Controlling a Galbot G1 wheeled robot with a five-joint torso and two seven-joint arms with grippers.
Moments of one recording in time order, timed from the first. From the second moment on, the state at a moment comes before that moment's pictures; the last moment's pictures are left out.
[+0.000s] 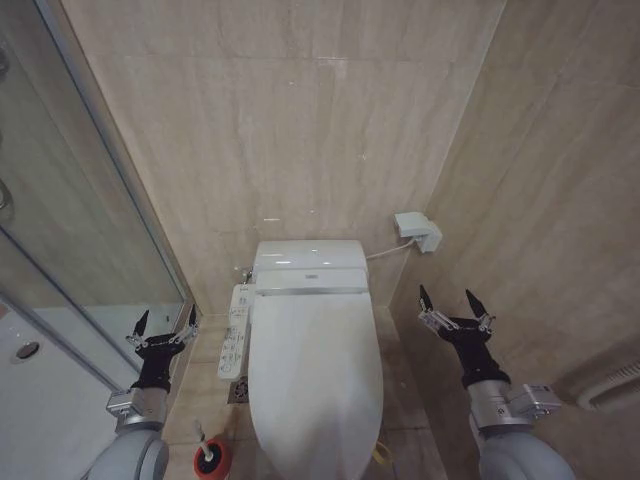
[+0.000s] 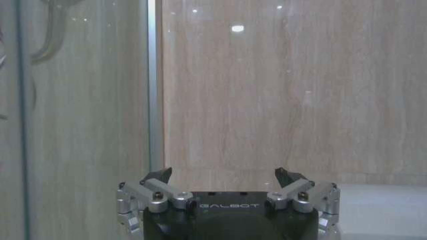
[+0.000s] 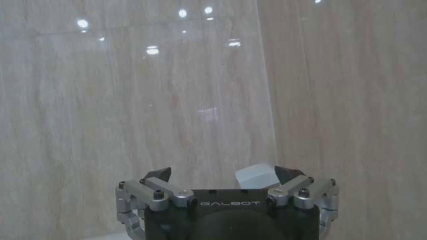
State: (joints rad) left arm 1.42 -1.36 -0.67 -1.98 -0.23 -0.10 -0.10; right arm -1.58 1.29 0.65 2.29 0.43 0.02 0.16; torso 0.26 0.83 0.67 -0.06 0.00
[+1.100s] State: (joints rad) left arm 1.41 -1.35 -0.67 -1.96 -0.22 -0.12 -0.08; right arm -1.58 1.29 0.65 2.29 0.43 0.02 0.16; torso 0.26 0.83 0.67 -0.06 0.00
